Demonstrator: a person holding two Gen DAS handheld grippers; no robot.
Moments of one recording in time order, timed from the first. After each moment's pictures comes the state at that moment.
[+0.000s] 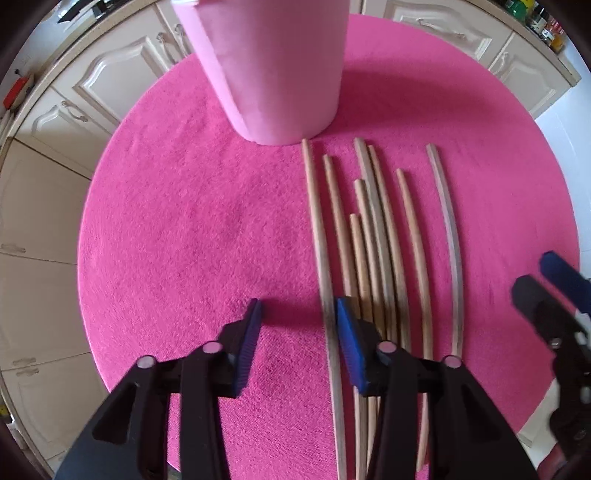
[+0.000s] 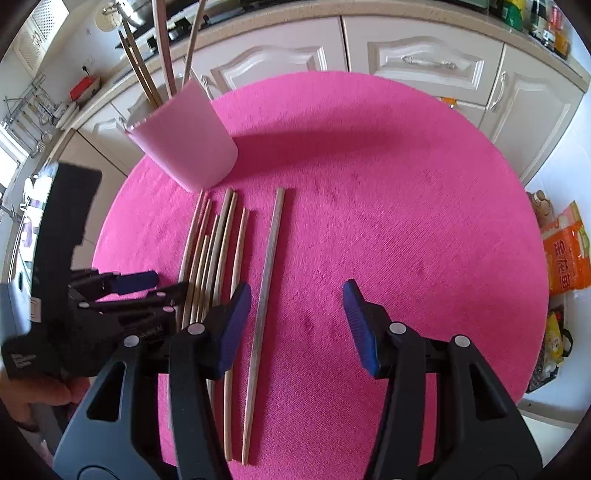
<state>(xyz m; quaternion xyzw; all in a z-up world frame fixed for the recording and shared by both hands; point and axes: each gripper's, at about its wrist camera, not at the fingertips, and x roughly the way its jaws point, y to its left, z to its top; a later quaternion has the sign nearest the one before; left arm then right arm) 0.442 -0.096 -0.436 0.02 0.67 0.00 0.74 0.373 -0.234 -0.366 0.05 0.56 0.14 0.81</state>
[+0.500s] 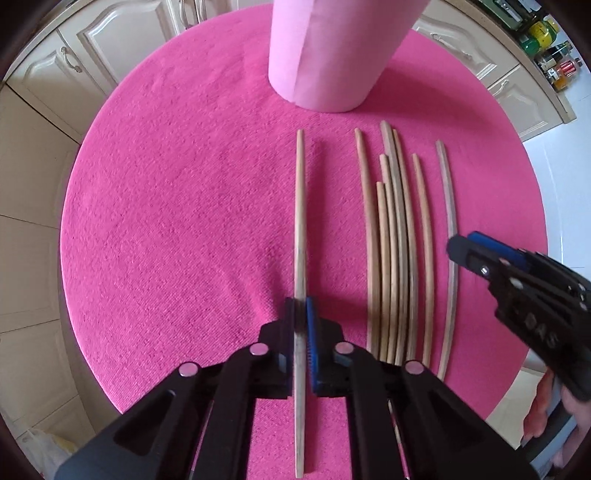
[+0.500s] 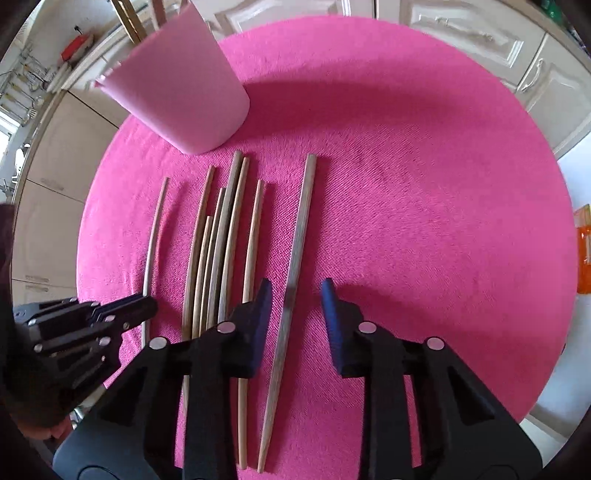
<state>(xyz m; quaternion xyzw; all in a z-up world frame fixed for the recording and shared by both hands) 0.424 -0.060 -0.430 -0.07 0.68 -0.02 0.73 0.408 -0.195 -0.399 0.02 0.64 0.16 0.75</state>
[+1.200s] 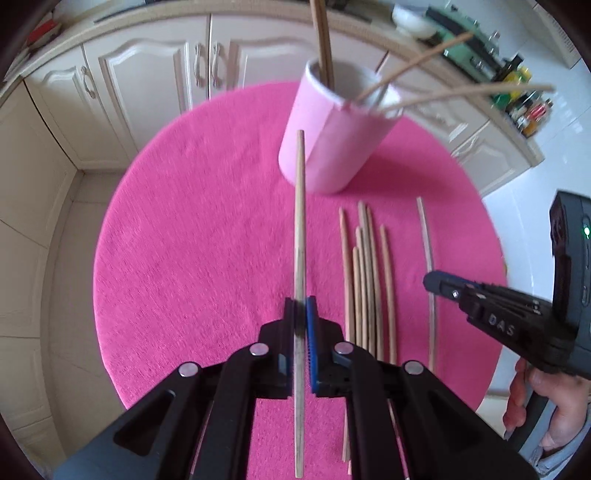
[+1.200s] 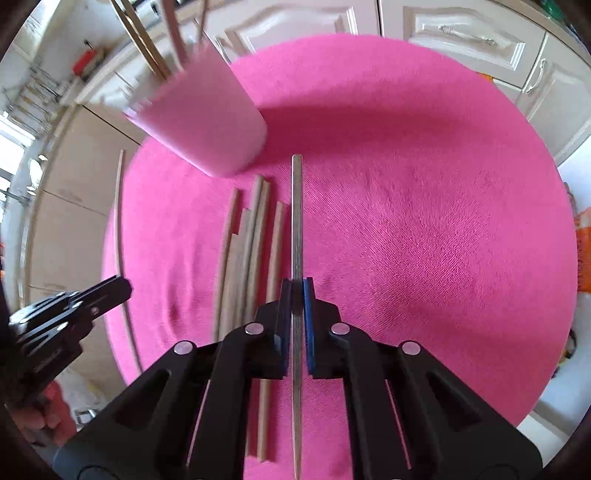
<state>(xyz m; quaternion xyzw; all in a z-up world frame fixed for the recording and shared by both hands) 0.375 0.009 -0.355 -0.13 0.58 -0.03 0.81 0.409 -0.213 -0.365 0.06 0.62 0.18 0.76</state>
